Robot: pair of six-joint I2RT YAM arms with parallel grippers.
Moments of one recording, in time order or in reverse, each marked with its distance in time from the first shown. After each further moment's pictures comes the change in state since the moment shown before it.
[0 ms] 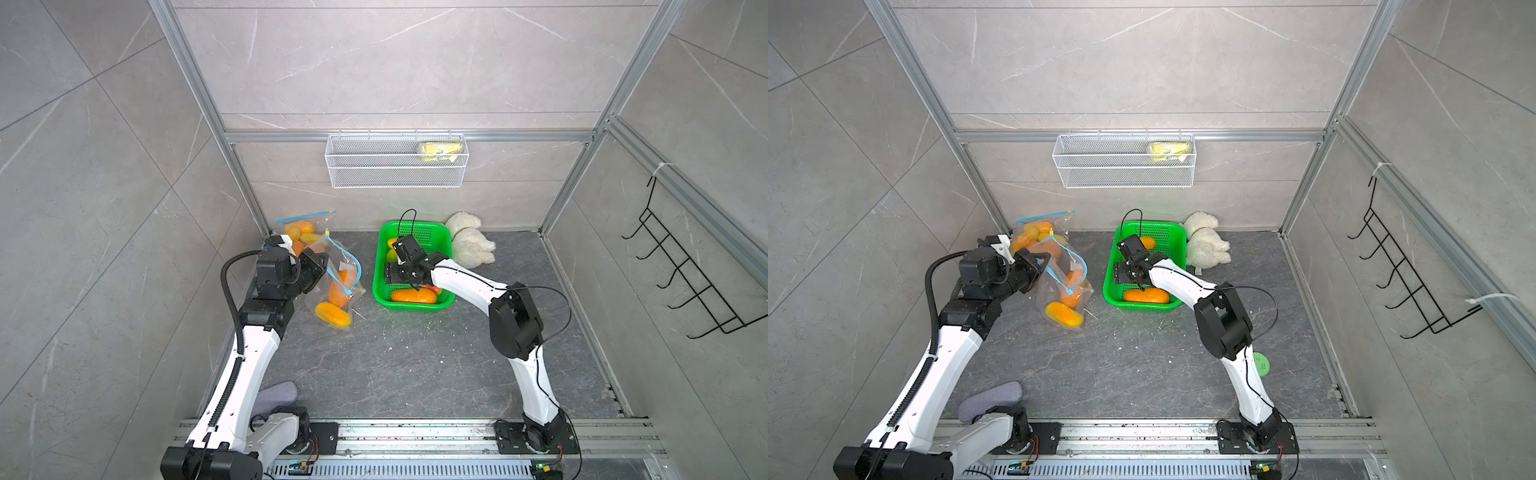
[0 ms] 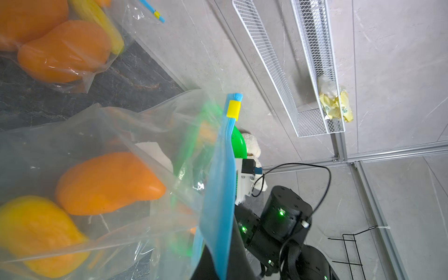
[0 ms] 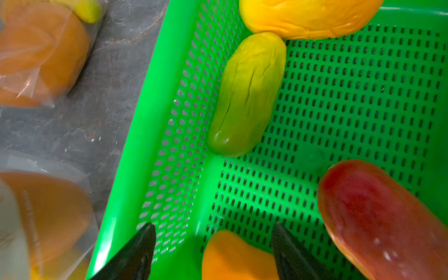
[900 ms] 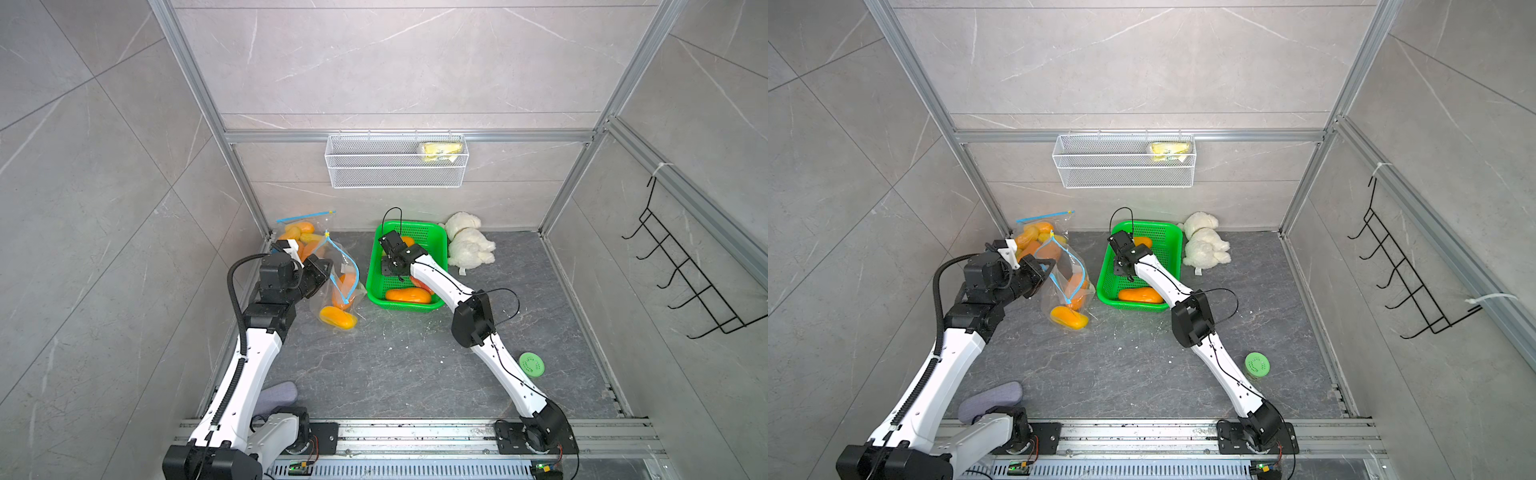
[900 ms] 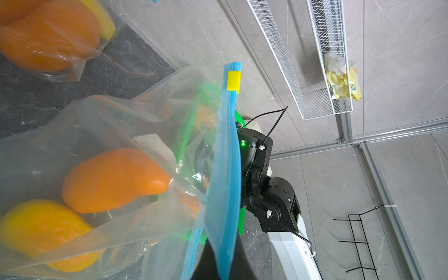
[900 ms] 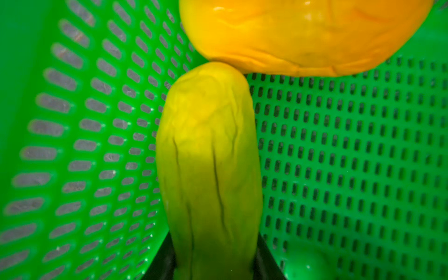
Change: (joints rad) left arm 0.000 -0.001 -0.060 0.021 0.068 0.060; right arm -0.012 0.504 0.770 -0.364 0.127 -0.014
